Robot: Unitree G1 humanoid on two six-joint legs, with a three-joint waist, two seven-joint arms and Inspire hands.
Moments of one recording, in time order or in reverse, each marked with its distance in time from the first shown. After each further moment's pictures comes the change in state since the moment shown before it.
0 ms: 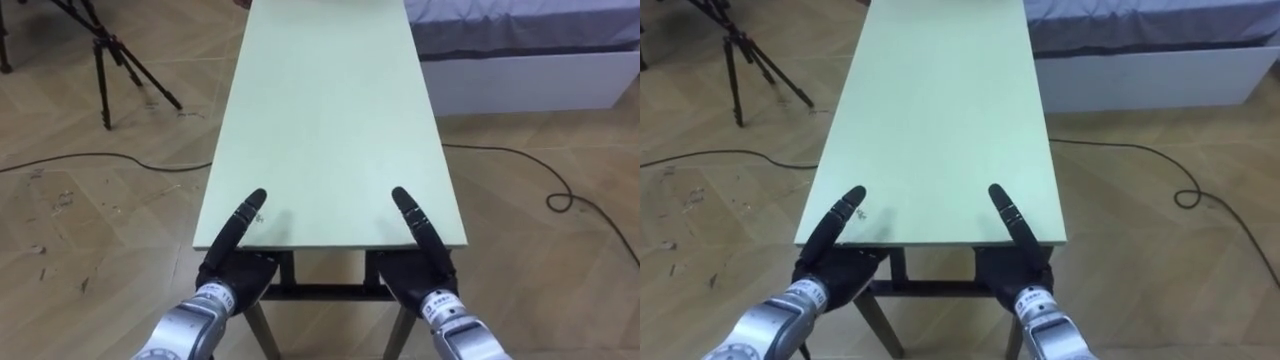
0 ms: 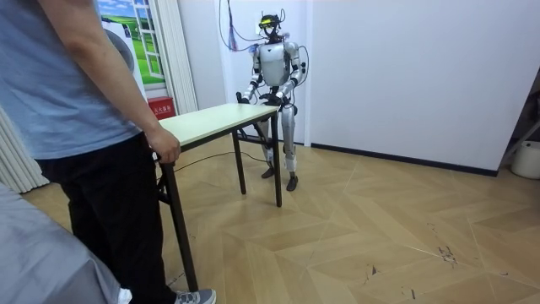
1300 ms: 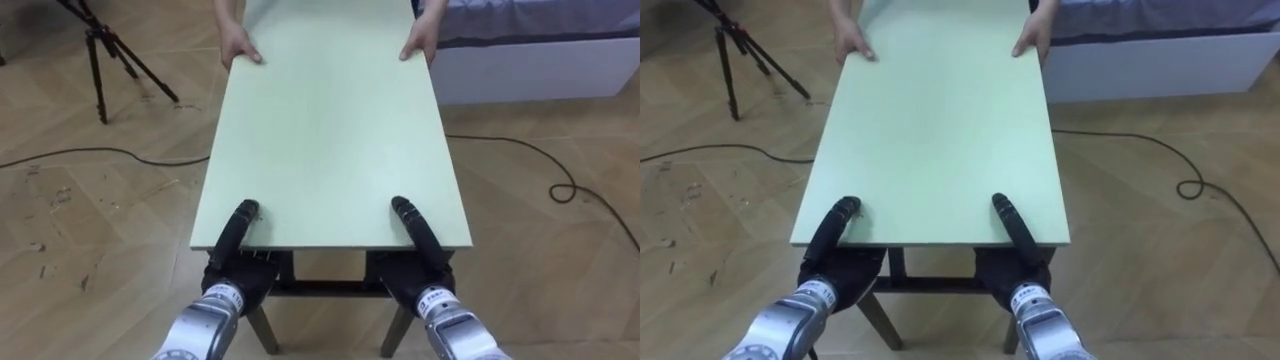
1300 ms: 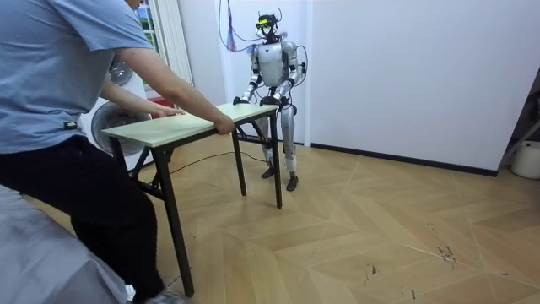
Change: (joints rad) left arm 0.012 -0.072 -0.003 0.015 0.106 -0.069 -0.009; right arm -0.007 0.021 0.041 -0.045 -0.049 -0.075 -0.157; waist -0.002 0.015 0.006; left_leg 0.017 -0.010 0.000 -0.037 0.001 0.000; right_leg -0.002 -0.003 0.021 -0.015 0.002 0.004
